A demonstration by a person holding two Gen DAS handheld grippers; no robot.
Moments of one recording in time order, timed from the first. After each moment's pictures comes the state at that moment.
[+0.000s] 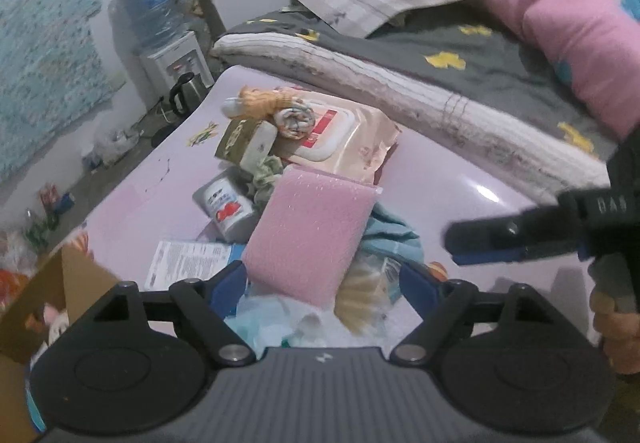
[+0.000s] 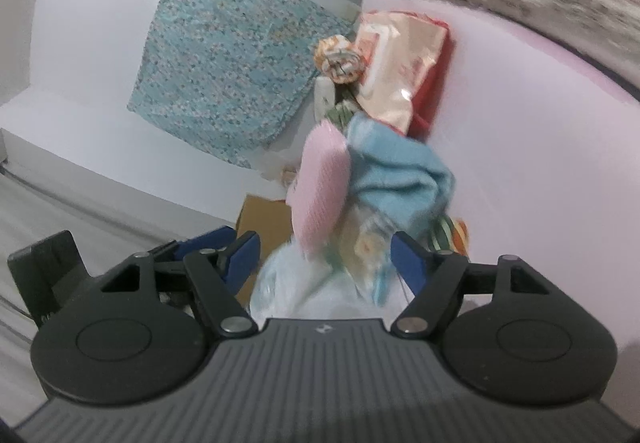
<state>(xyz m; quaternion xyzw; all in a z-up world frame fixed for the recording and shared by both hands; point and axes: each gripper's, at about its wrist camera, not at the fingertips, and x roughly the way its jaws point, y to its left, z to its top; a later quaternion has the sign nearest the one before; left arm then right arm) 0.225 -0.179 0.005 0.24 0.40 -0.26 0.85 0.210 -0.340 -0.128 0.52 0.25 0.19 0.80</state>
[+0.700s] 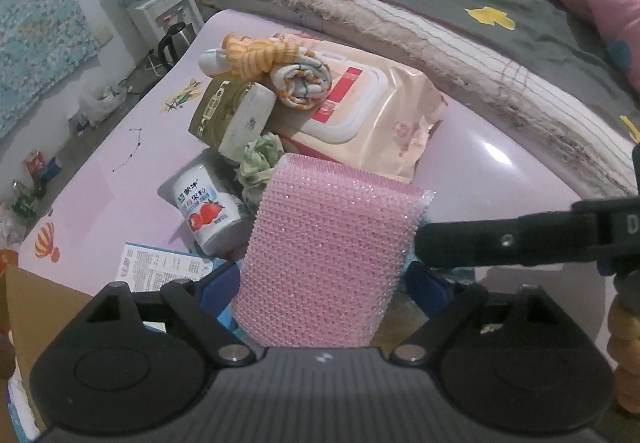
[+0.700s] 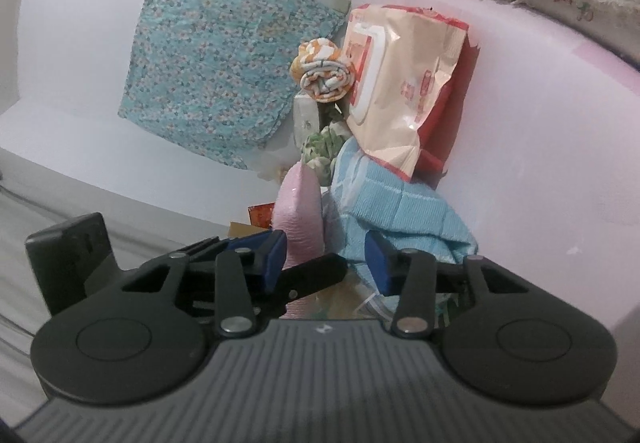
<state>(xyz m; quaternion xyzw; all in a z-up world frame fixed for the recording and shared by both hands) 0.306 -0.207 -0.046 0.23 0.48 -0.24 0.81 0.286 -0.343 -0.147 0.53 0.26 0.19 0.78</state>
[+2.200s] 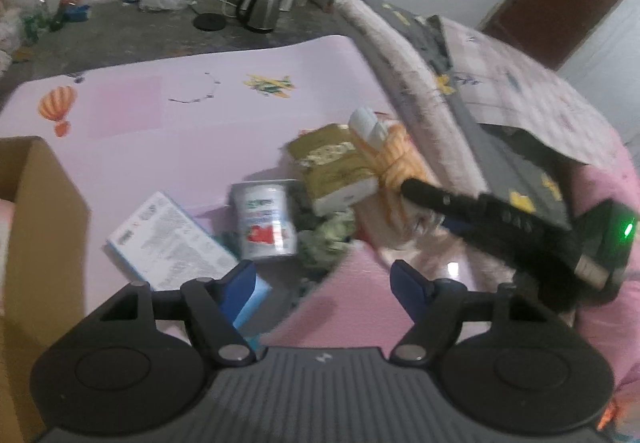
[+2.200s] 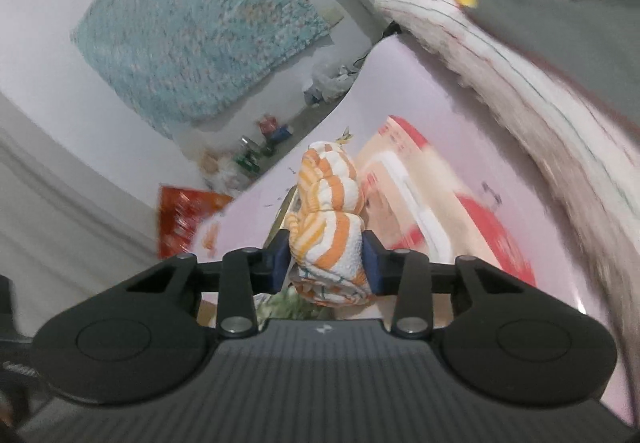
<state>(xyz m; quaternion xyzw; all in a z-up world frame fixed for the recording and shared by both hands) 0.359 -0.121 0.000 -0.10 0.52 -0.19 0.83 0.405 -0.366 -0.076 0.40 0.30 0.14 0.85</state>
